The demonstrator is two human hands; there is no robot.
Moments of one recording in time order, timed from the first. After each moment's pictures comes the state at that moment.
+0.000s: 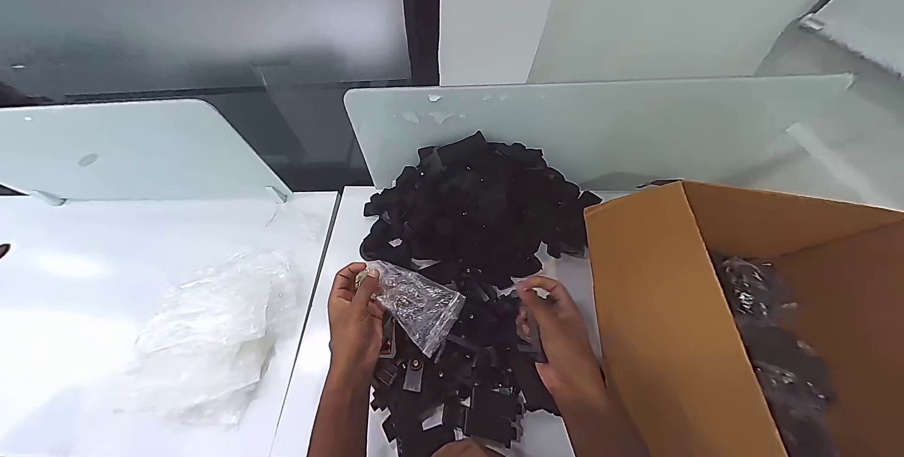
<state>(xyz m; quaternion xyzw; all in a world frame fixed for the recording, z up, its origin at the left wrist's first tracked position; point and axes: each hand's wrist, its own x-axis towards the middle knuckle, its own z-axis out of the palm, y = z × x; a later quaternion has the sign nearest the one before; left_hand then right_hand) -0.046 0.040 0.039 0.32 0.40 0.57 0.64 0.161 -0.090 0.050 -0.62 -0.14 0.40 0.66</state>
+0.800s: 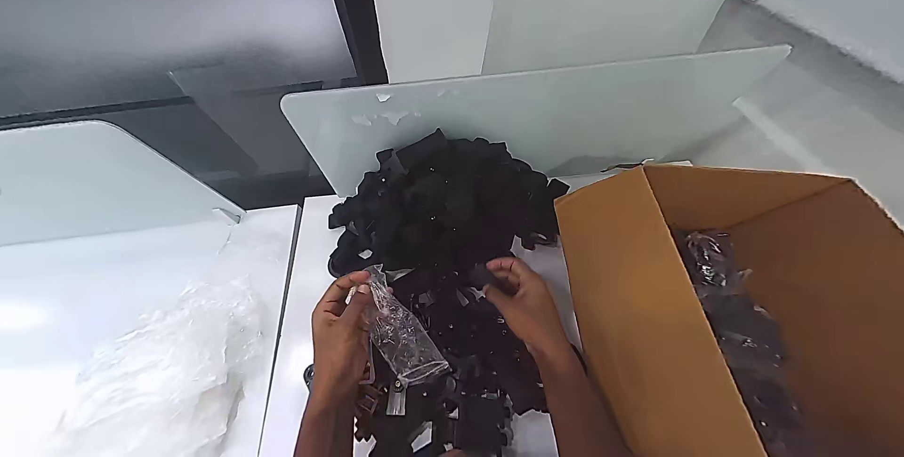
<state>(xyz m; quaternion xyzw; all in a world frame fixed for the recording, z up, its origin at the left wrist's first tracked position) -0.026 0.052 0.032 0.44 0.37 0.49 0.66 0.209 -0.060 0.021 -0.76 -0.34 0.28 0.48</state>
